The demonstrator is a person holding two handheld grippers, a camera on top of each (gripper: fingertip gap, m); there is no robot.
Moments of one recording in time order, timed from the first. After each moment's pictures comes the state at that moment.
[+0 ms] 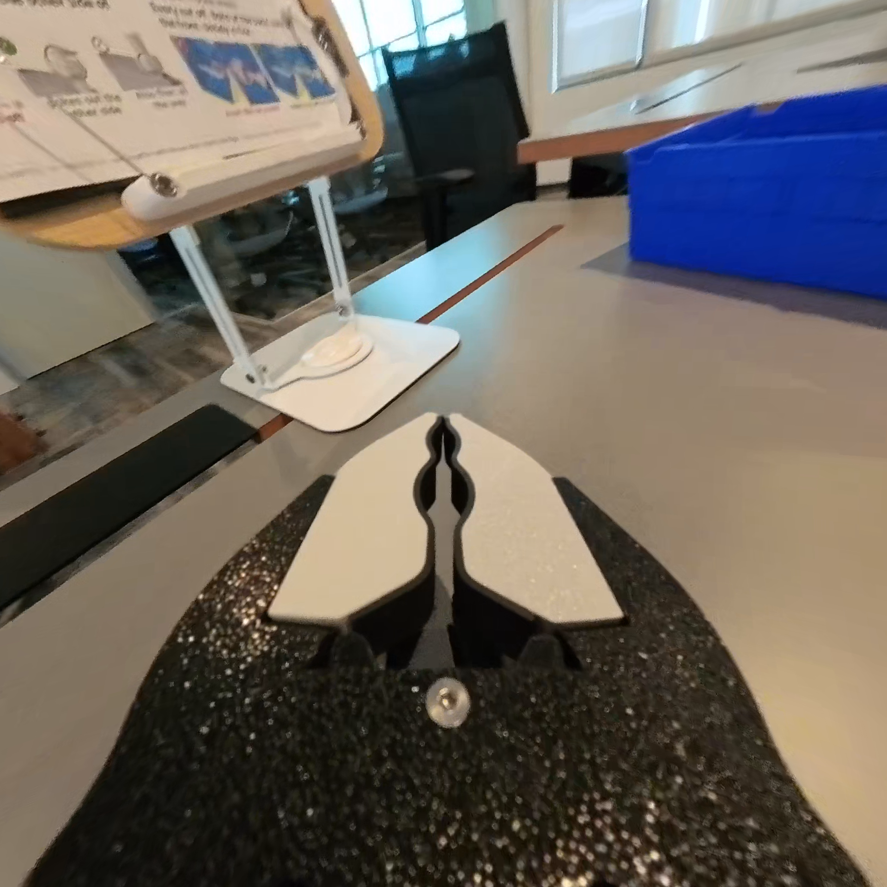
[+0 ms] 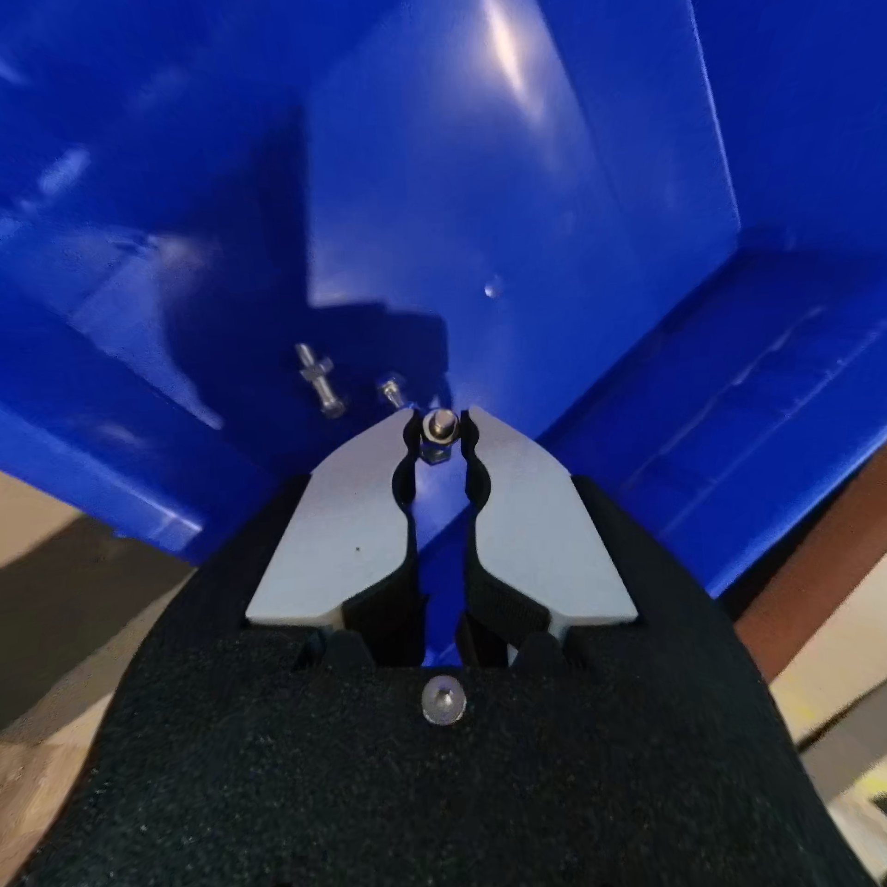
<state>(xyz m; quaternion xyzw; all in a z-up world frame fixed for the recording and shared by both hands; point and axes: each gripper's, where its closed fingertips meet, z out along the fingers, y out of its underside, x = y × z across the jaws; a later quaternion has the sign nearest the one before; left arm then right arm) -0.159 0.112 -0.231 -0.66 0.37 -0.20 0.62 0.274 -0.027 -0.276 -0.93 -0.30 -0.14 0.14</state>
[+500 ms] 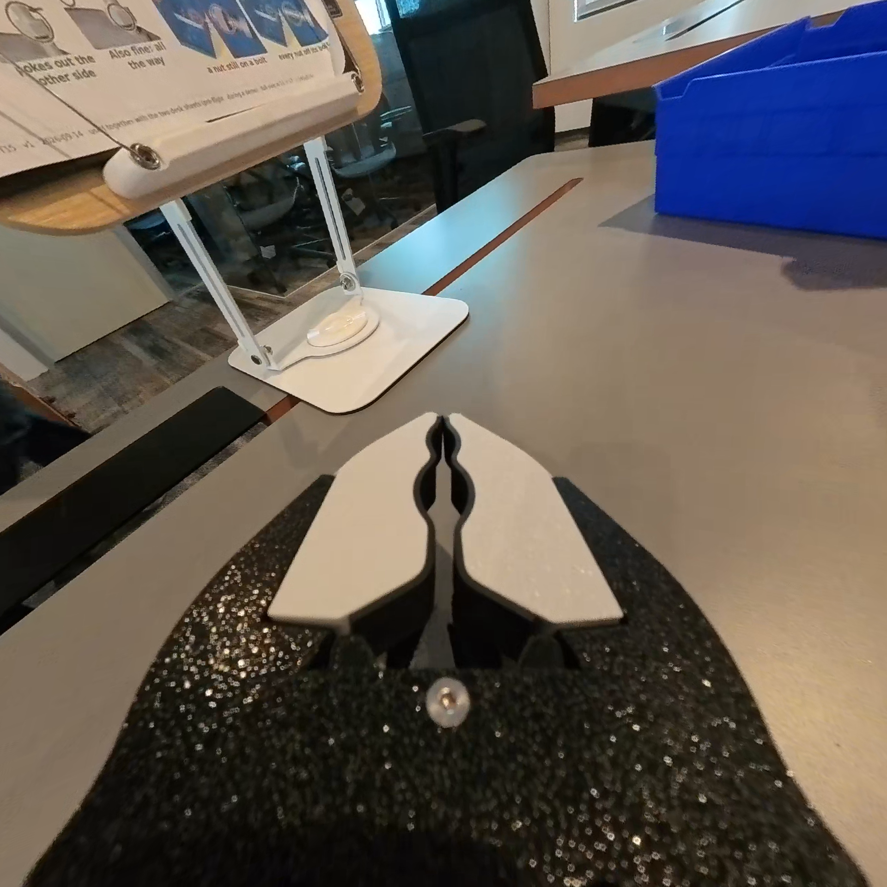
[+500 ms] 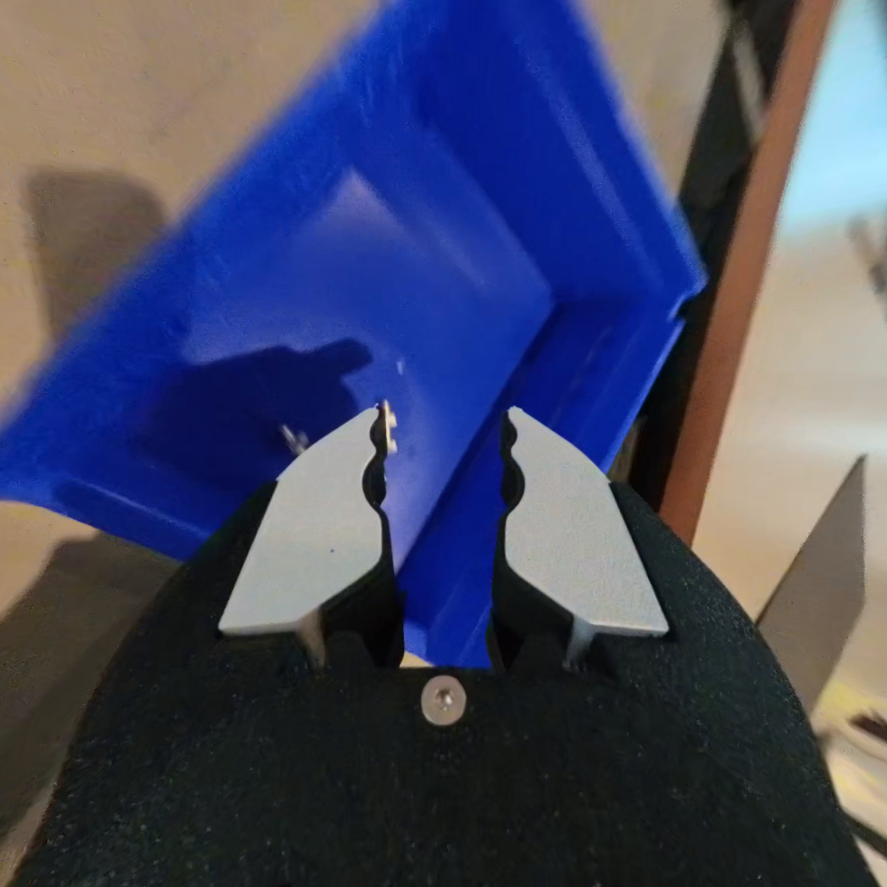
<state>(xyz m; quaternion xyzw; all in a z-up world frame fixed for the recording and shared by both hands) -0.158 0.117 -0.241 -0.68 0.38 -0.16 0.61 0.256 -0.005 -0.198 -0.91 -0.23 -0.21 0.27</state>
